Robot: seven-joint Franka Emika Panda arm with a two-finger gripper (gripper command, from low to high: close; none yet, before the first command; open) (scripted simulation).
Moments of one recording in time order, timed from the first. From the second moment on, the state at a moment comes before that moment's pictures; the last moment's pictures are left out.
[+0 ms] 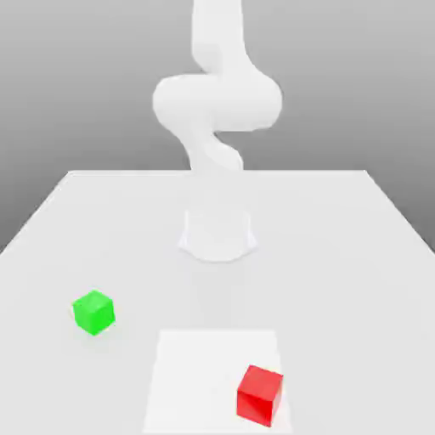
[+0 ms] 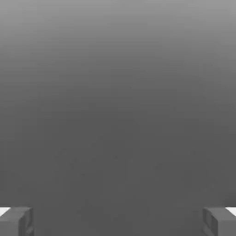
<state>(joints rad) -0.03 -0.71 0.04 -2.32 -0.01 2.34 0.86</state>
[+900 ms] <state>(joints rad) -0.08 0.26 0.19 -2.51 -0.13 2.77 1.43</state>
